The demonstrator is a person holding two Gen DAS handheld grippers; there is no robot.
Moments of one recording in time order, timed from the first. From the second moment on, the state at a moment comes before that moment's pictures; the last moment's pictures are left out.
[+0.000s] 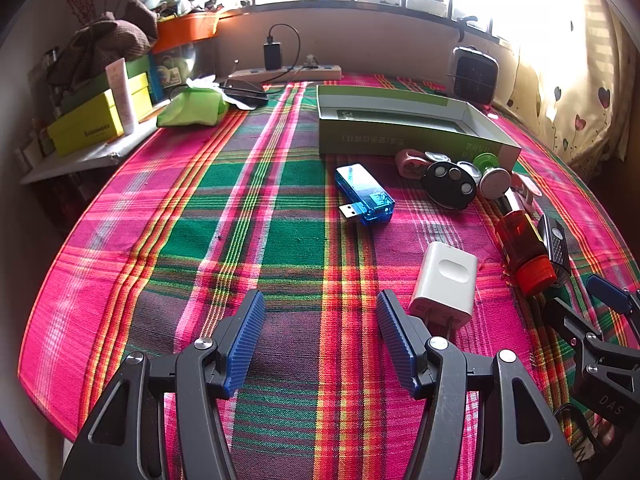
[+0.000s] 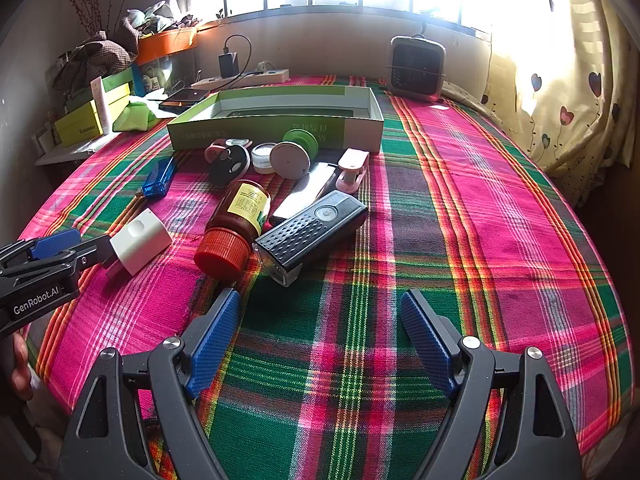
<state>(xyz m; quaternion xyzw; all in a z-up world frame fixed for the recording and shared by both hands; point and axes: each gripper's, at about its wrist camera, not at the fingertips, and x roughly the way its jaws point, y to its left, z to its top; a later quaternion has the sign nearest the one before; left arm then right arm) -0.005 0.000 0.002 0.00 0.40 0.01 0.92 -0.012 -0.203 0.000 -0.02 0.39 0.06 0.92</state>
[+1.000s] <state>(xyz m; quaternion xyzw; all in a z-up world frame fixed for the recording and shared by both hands) -0.007 0.001 0.003 0.00 0.41 0.00 0.91 -0.015 -0.218 0.008 0.01 0.40 0.06 0.92</state>
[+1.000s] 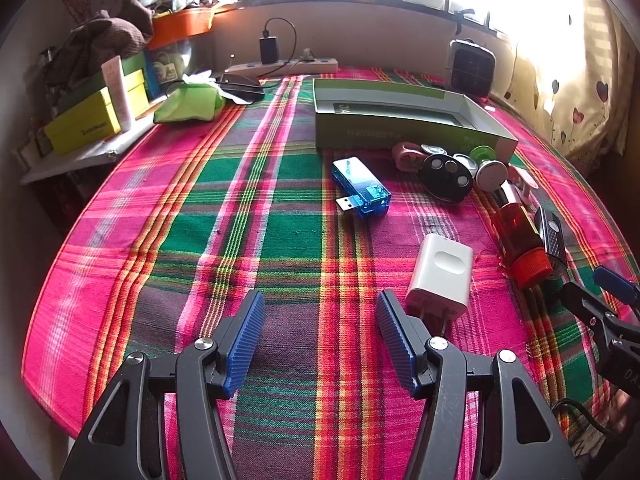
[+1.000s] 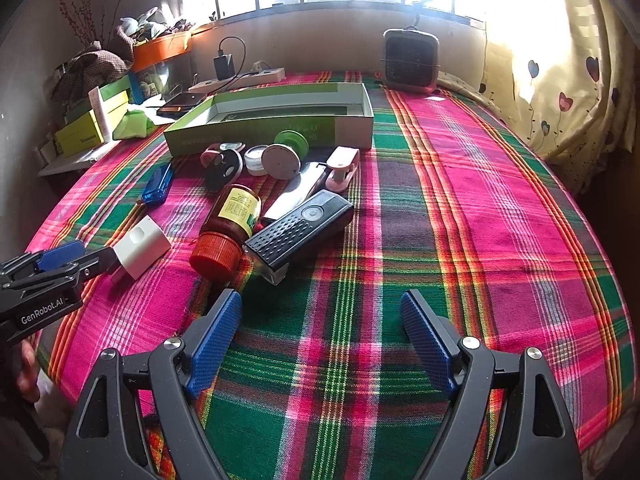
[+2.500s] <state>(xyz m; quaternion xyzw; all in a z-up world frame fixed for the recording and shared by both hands) 0.016 -0.033 0.009 0.01 0.44 -0.13 0.89 0.035 -0.230 0.005 0.02 0.43 0.03 0.90</state>
